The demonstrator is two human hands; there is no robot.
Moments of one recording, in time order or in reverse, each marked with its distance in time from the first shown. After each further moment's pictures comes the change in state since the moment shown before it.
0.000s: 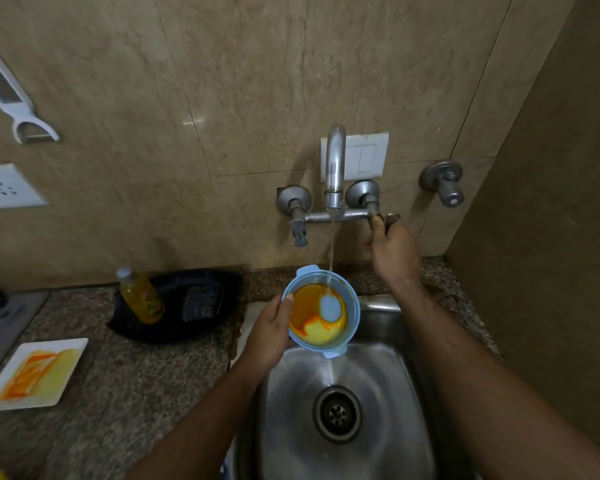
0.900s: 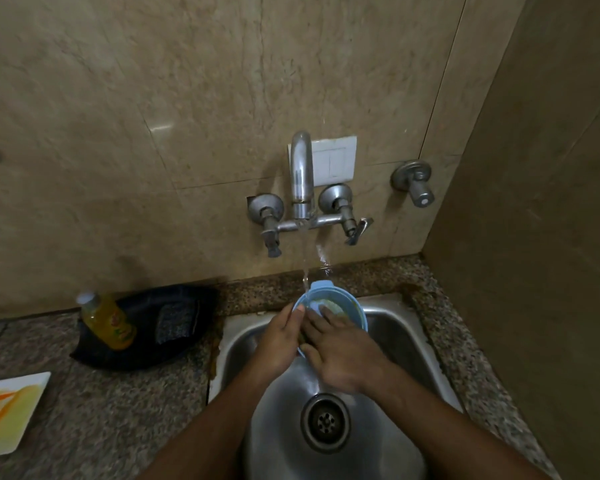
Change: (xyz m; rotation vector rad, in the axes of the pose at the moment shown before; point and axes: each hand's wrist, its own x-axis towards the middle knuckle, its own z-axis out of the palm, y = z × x) left_hand 0.023 -0.006 0.039 0.169 -0.145 0.058; right_hand -0.110 0.051 0.020 -0.575 -0.775 -0.581
